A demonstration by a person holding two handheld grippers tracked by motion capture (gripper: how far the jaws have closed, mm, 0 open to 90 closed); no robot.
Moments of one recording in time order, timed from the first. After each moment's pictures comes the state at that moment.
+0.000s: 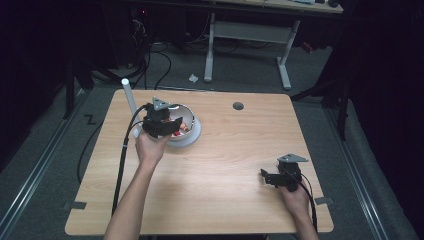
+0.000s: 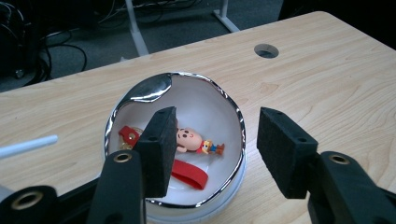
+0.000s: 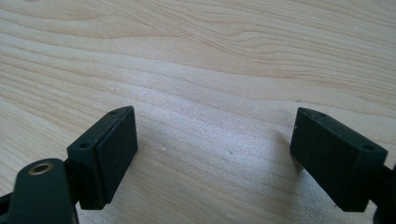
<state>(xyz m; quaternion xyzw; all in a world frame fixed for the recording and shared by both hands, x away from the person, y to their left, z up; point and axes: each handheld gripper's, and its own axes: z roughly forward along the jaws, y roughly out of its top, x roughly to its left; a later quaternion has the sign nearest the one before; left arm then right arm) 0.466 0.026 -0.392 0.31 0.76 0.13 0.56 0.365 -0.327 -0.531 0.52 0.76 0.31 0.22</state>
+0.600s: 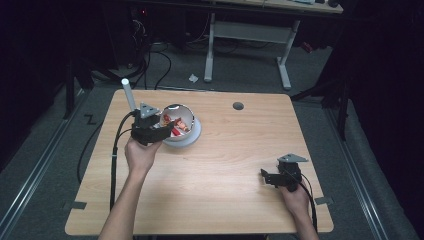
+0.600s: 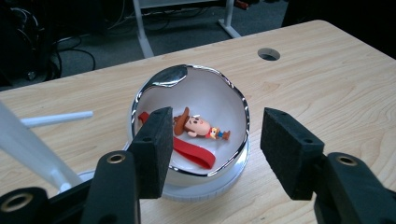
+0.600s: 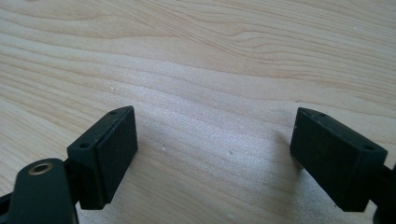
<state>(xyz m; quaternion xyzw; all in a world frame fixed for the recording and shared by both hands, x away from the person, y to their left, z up) 0.438 0.051 -0.384 0.29 0.75 0.14 0.58 0.365 -0.327 -0.531 0.52 0.76 0.31 0.22</state>
